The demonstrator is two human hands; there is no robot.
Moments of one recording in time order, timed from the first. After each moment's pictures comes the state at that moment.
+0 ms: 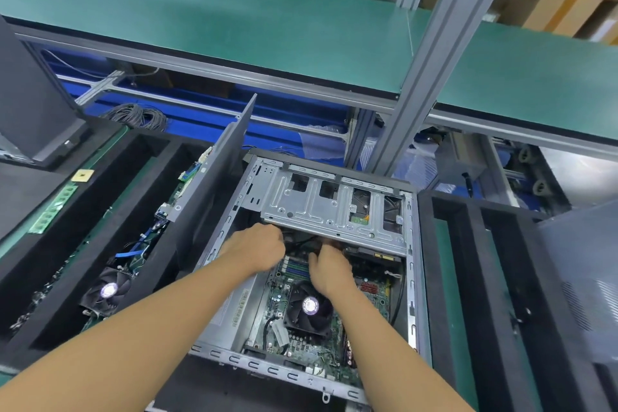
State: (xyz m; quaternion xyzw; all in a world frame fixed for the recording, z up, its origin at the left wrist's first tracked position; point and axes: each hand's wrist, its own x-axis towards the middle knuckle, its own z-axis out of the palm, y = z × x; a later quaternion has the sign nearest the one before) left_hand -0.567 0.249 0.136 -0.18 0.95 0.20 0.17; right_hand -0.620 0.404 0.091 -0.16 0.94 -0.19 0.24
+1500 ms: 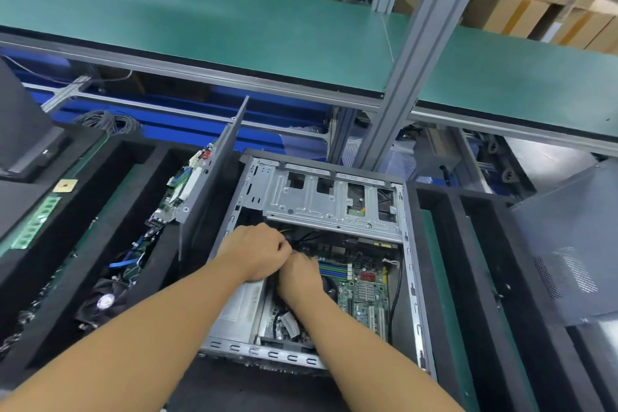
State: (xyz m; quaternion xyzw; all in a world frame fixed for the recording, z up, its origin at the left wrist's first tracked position) left_hand -0.544 0.235 0.133 -0.04 0.99 0.12 0.05; right_hand -0.571 0.357 0.071 -0.28 0.95 -0.03 0.15
